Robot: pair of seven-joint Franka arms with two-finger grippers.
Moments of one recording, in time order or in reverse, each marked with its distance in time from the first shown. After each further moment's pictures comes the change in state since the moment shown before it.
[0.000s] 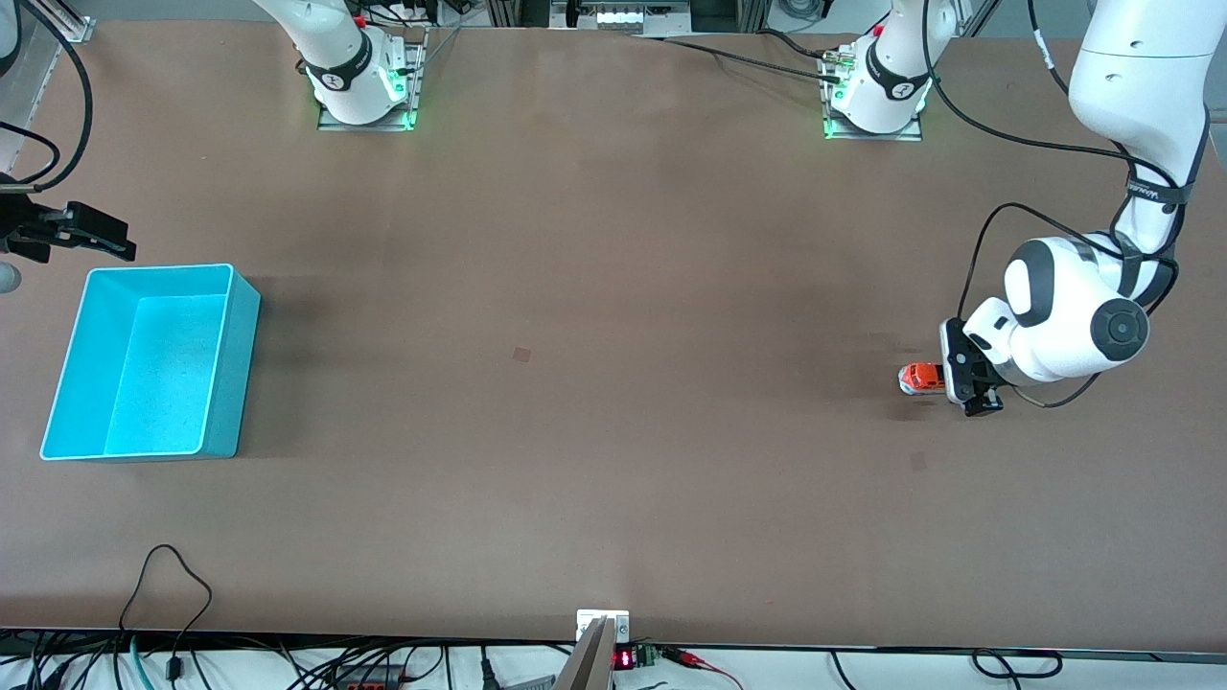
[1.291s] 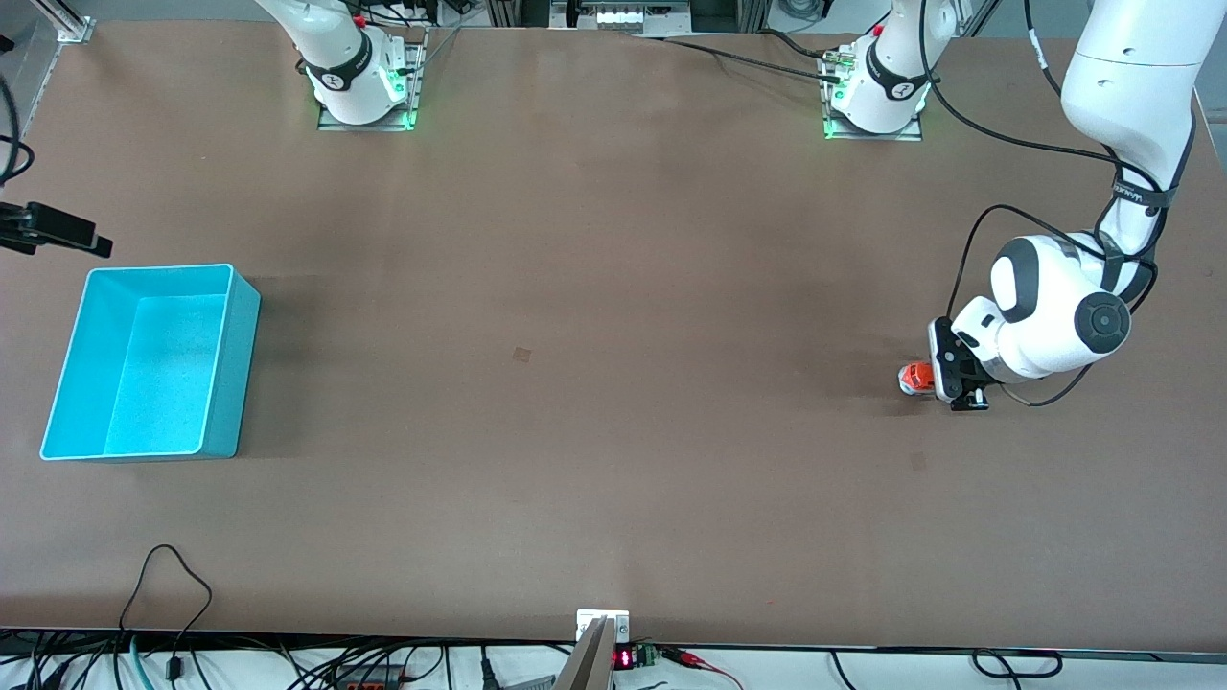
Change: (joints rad) left arm 0.023 0.004 -0.036 -0.029 -0.002 0.065 -0.003; right arm -0.117 0.021 -0.008 -0.001 0.105 -0.029 -0.001
